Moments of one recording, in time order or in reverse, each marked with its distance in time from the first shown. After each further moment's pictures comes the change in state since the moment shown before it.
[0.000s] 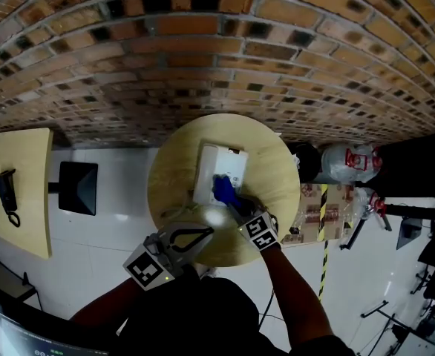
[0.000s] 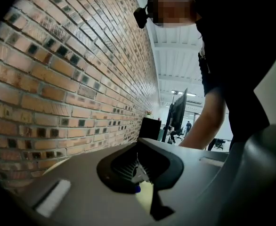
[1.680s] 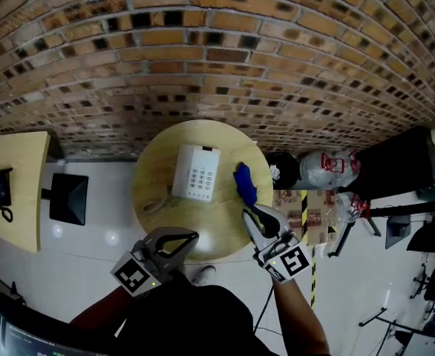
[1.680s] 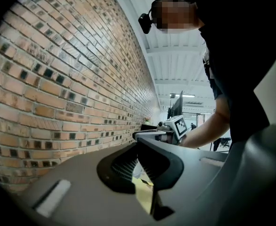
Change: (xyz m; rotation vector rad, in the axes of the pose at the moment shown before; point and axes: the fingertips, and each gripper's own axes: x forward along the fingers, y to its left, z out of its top) left arm -0.003 -0.103 0.031 0.071 -0.052 0.034; right arm -0.270 0.019 0.114 0.074 -0.630 -0.115
